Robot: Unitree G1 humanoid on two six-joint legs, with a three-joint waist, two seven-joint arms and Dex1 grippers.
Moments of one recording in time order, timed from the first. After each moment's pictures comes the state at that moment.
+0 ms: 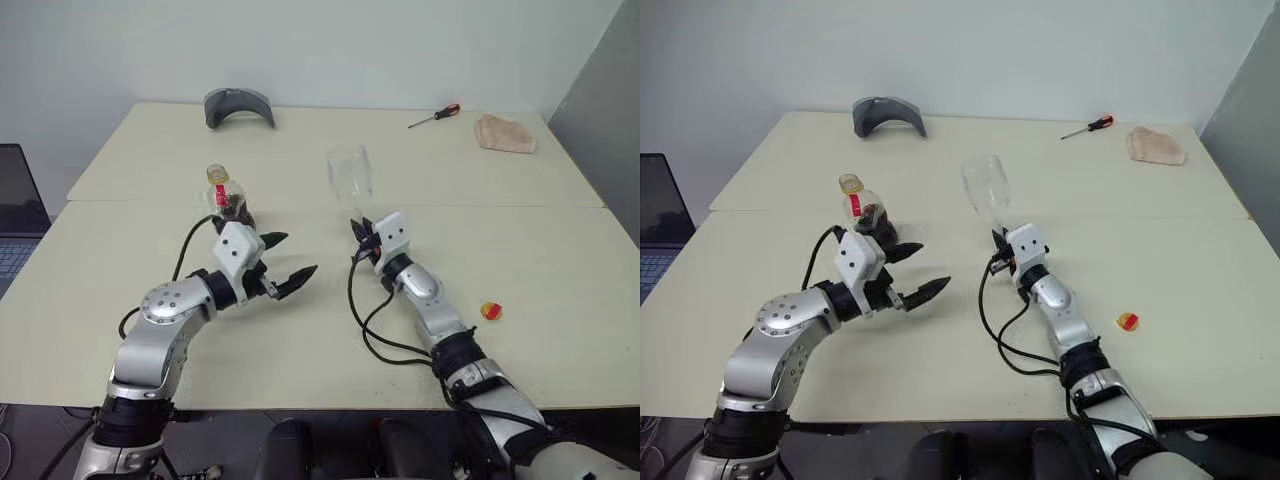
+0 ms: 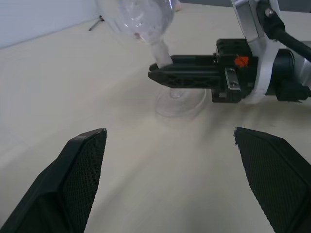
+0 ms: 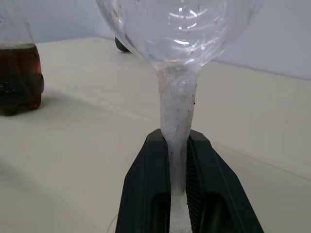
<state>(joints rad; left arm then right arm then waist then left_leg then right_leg) -0.25 0.52 0.05 -0.24 -0.32 0.39 -0.74 -0.68 -0.02 0.13 0.77 0.06 -0.34 0.28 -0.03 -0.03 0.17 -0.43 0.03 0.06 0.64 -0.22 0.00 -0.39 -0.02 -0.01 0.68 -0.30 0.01</state>
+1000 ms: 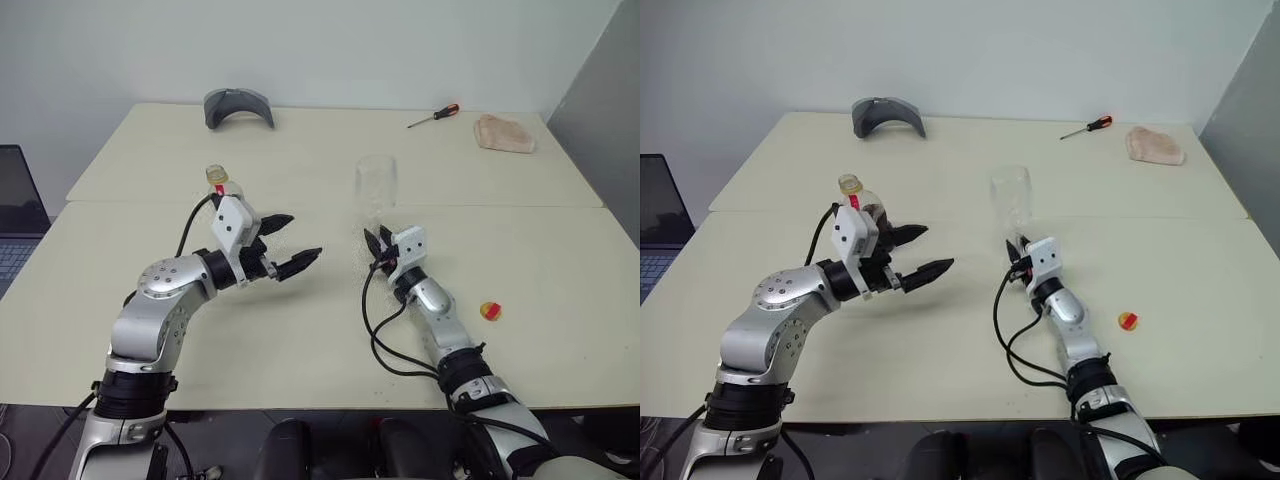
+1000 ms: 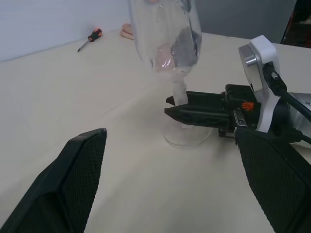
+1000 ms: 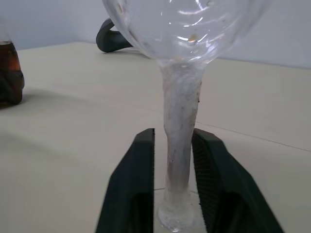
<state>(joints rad) -0.37 0.55 0.06 -0.18 -0.42 0.46 -0.83 -0.56 -0.04 0.06 0.69 0.06 -0.39 0.34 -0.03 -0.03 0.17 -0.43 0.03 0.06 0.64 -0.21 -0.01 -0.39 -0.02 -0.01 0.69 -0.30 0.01</state>
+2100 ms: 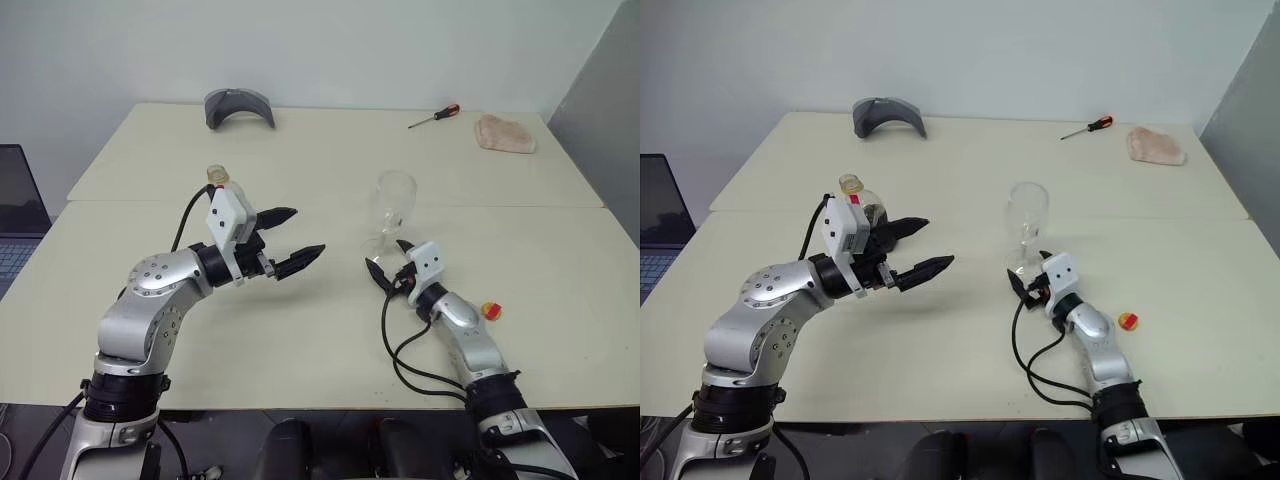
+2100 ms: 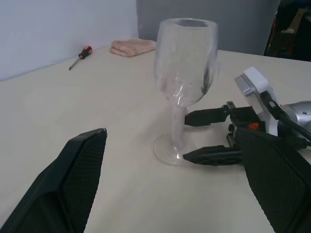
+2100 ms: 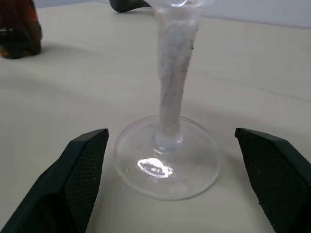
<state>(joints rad) -0.37 0.57 0.08 -0.28 -0.48 0.47 -0.82 -0.34 -0.16 0.08 0.30 0.08 -0.09 0.48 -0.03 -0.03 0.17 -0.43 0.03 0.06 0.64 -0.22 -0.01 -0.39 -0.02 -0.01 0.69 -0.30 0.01</state>
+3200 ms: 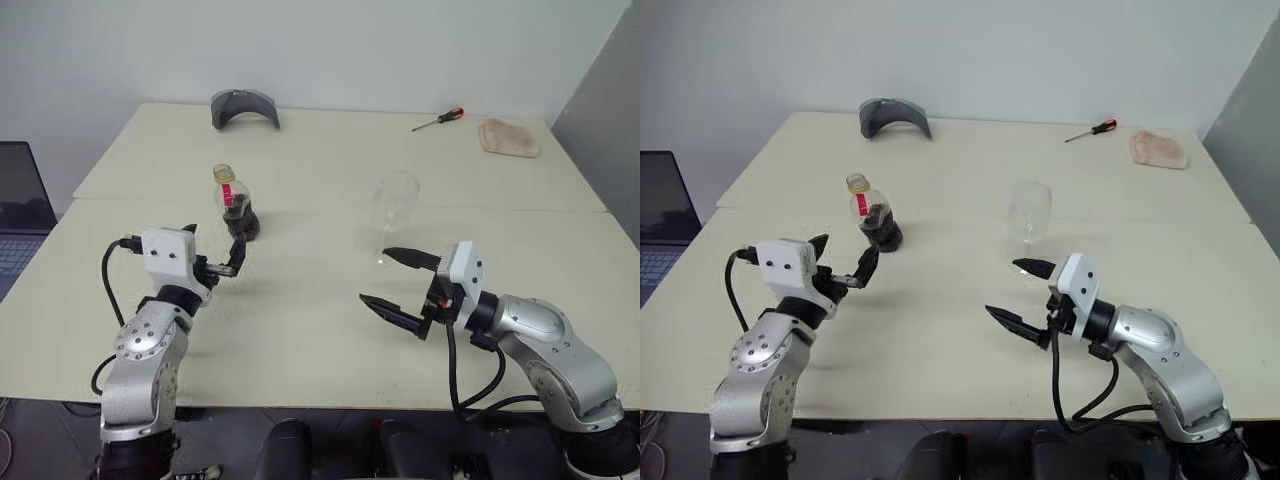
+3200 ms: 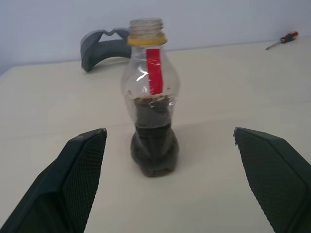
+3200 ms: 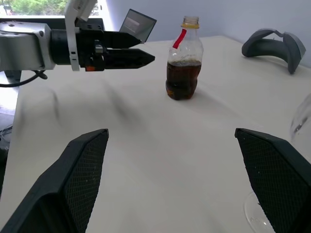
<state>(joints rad) -0.14 0.35 0.24 -0.28 -0.24 0.36 -0.23 -0.18 -0.51 0.10 -0.56 0.44 0.46 0.72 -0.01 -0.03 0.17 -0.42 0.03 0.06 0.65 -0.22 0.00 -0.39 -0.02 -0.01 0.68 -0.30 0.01</state>
